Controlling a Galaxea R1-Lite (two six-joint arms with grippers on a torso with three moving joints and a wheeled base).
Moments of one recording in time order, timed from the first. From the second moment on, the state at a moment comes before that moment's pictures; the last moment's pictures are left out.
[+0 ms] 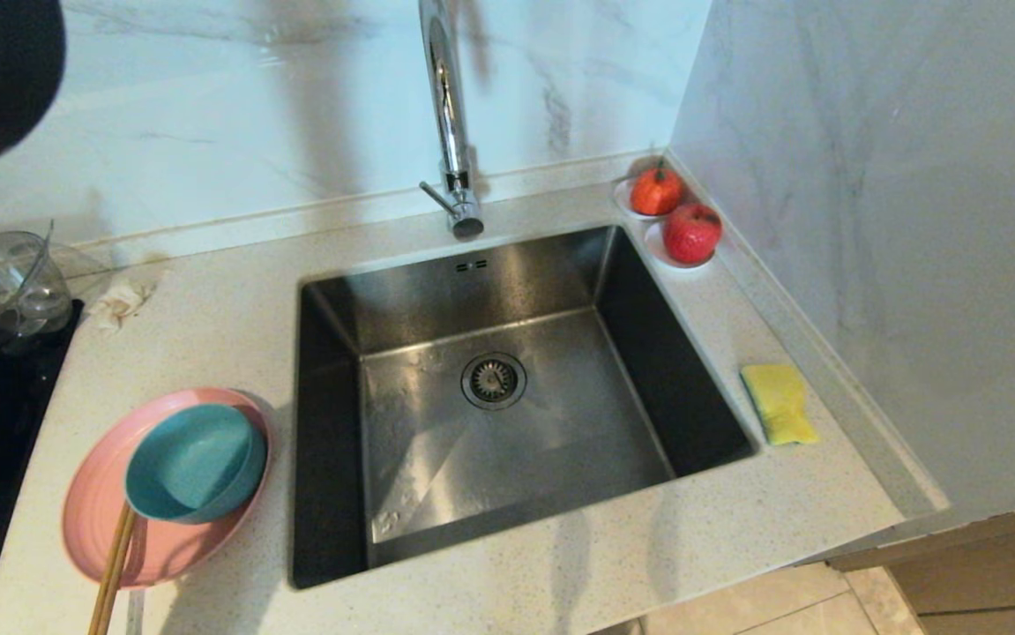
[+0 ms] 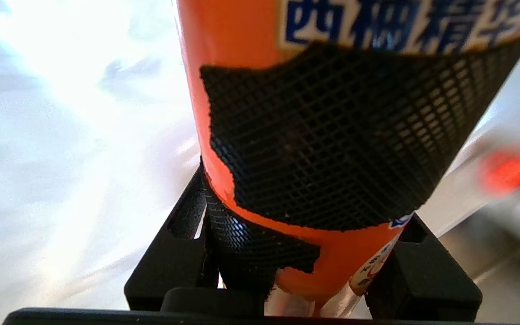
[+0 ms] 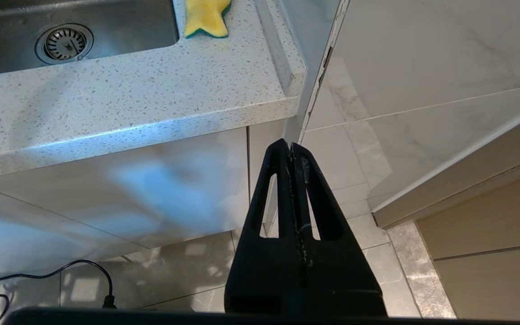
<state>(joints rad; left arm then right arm) -1.09 1.79 -1.94 -0.56 0.79 1.13 -0.01 0.00 0.00 -0.01 -0.02 0.02</state>
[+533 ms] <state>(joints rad) -0.87 1.67 -1.93 -0.22 0.50 0.55 -0.01 0.00 0.00 -0.01 -0.02 0.02</state>
